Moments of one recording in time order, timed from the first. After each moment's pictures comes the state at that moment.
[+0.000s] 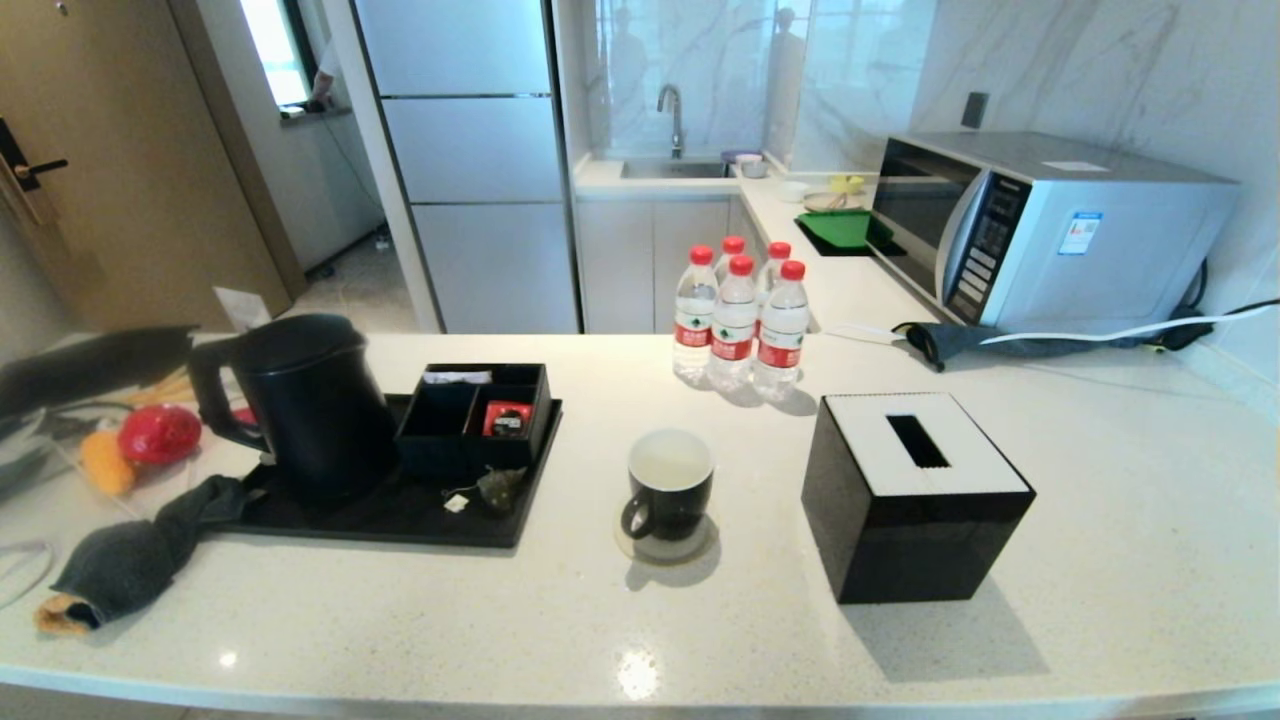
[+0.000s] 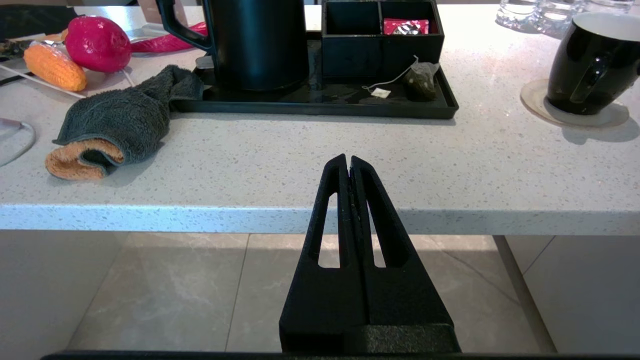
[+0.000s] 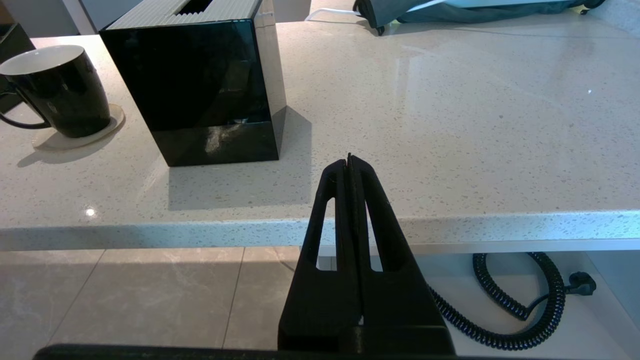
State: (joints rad) left arm 0.00 0.00 -0.02 0.05 0.01 0.00; right arm 0.01 0.00 0.00 0.00 -0.01 0.06
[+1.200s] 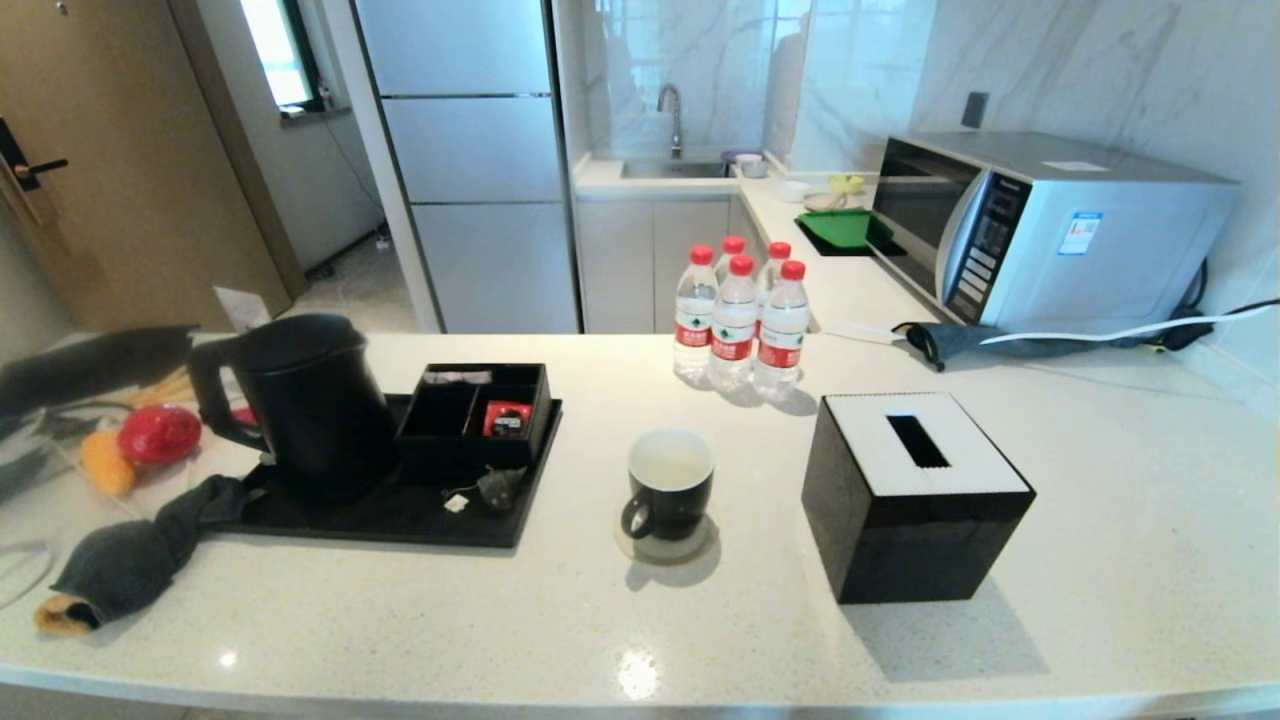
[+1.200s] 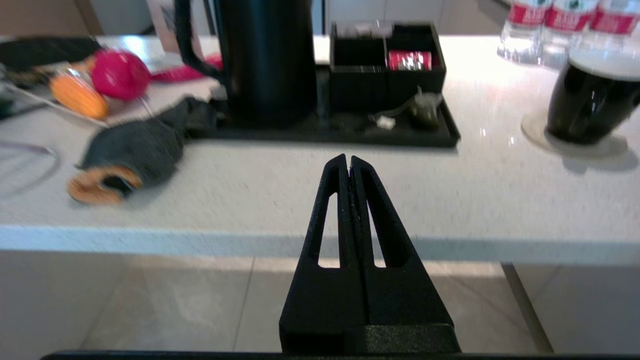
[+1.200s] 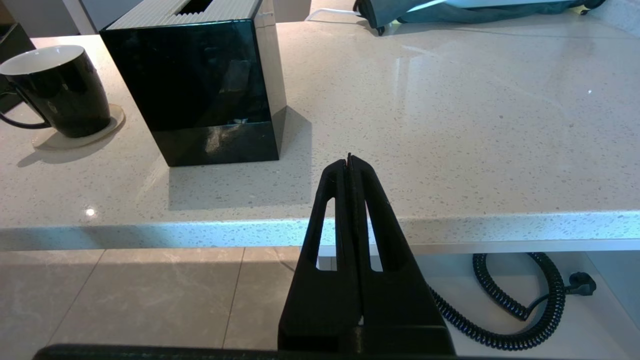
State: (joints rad) left arm 0.00 0.00 -0.04 0.00 0.03 0.00; right arm 0.01 0.00 0.00 0.00 -0.01 0.06
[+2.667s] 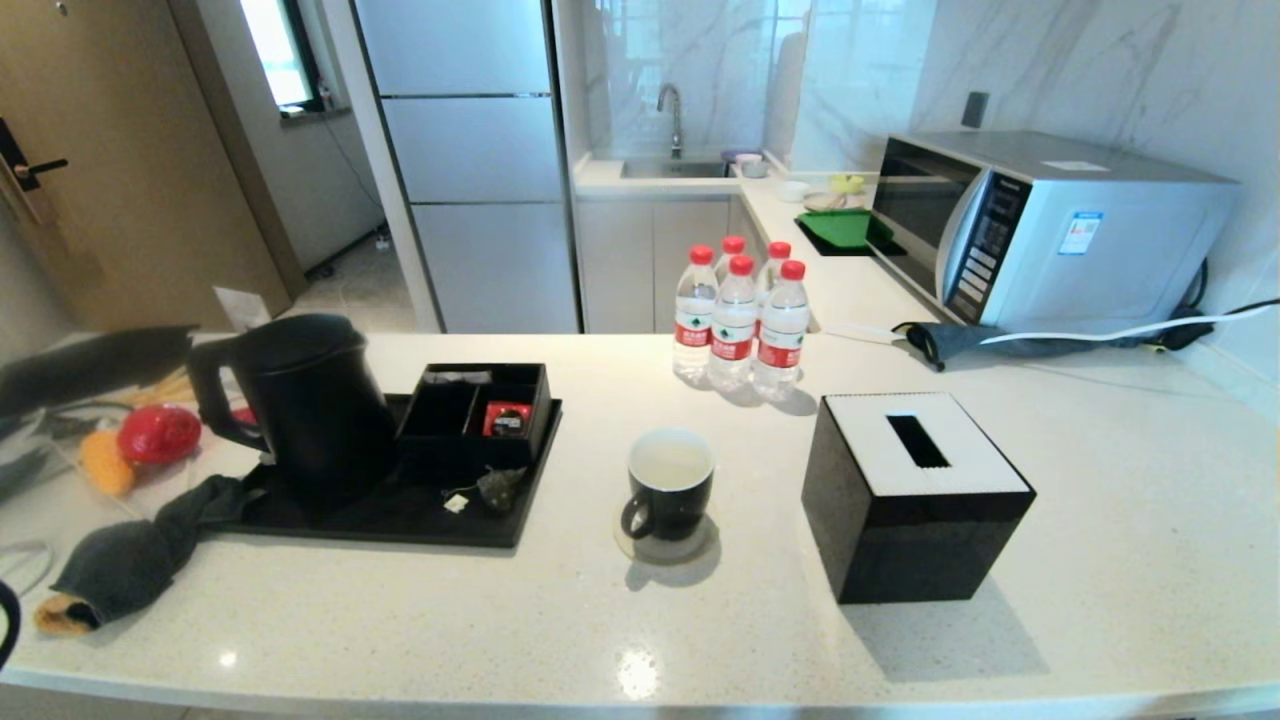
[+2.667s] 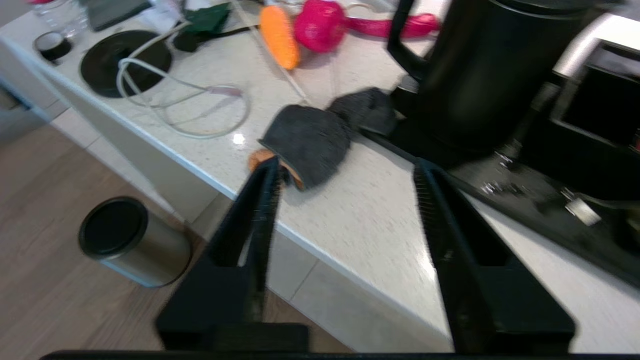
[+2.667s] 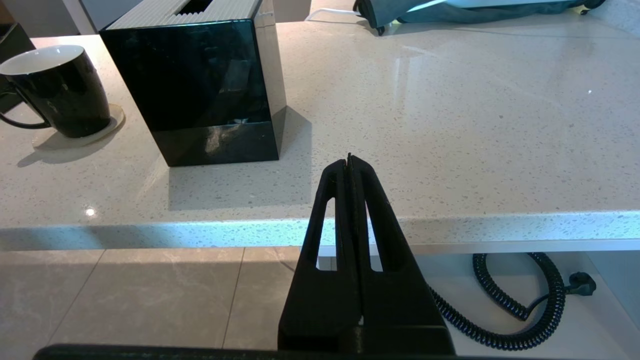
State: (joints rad) left arm 0.27 0.89 -0.56 0.00 0.32 -0.10; right arm 0.01 0.00 0.00 0.00 -0.01 0.06
